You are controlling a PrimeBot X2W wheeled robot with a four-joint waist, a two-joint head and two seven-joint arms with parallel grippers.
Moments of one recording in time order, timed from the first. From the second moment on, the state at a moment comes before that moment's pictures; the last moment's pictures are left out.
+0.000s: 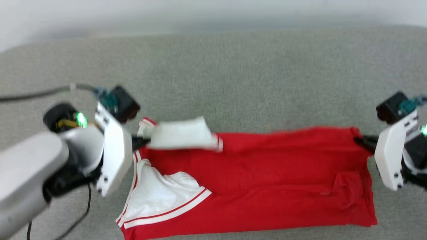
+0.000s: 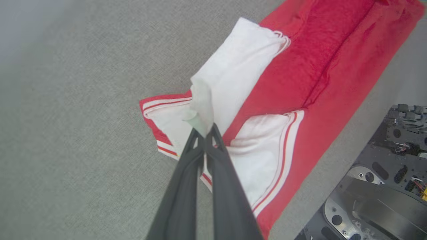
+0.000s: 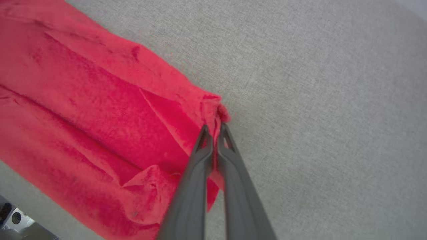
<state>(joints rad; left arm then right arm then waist) -1.00 0.95 -1.21 -0.05 -1.12 -0.07 0.48 -0.65 -0.82 0.78 0.23 0.83 0.13 0.50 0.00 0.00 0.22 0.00</state>
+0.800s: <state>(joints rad) -0.60 0.93 -1.25 0.00 -1.15 0.04 0.27 -0.44 -0.77 0.80 0.28 0.83 0.13 0.42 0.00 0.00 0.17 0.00</state>
